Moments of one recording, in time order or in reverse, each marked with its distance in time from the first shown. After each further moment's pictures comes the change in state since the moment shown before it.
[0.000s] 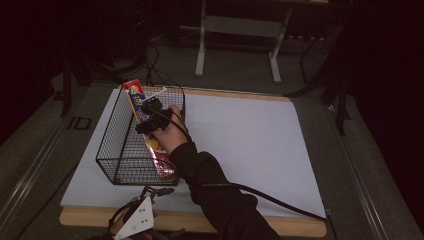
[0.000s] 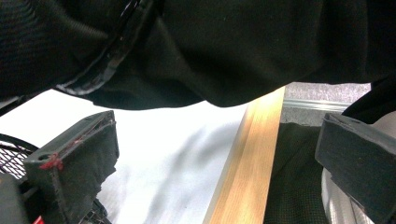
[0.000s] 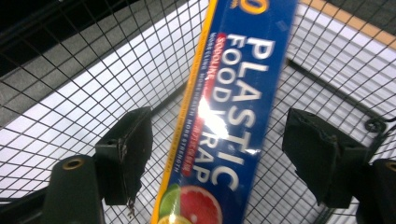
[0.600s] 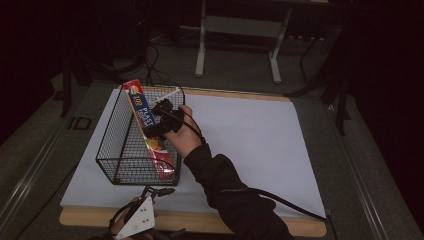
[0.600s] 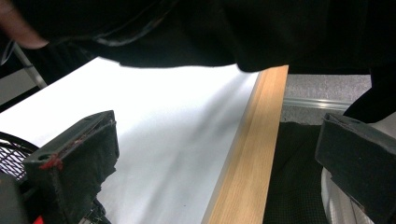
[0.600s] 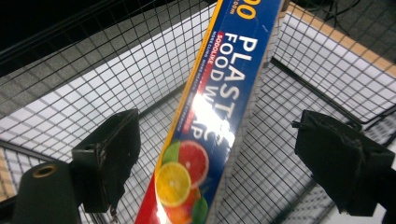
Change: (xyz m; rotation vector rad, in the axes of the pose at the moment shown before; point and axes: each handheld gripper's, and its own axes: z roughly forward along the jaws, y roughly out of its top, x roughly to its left) left arm 0.000 -0.001 0.002 0.010 -0.001 -0.003; right arm -0.009 -0.014 -0.042 -0.047 0.049 -0.073
